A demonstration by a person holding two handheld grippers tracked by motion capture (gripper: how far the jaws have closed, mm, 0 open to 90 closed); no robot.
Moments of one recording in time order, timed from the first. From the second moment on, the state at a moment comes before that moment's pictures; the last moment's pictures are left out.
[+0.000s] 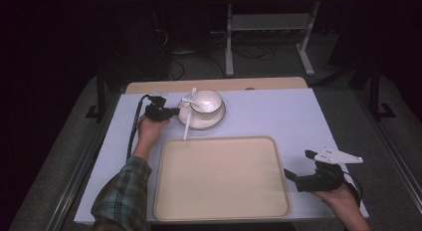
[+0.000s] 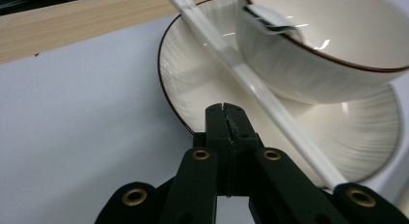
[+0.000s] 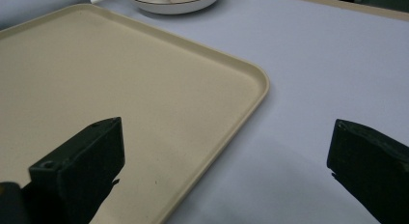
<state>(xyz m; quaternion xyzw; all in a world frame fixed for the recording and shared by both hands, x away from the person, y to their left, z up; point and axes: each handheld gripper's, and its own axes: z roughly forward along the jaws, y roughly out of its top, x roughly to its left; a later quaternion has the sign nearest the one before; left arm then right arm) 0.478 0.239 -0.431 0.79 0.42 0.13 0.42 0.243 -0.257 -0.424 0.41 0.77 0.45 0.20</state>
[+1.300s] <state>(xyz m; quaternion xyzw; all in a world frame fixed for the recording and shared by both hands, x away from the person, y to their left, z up) 0.394 0.175 -0.428 0.85 0.34 0.07 0.39 0.240 -0.254 -0.421 0.40 0.77 0.45 0.20</state>
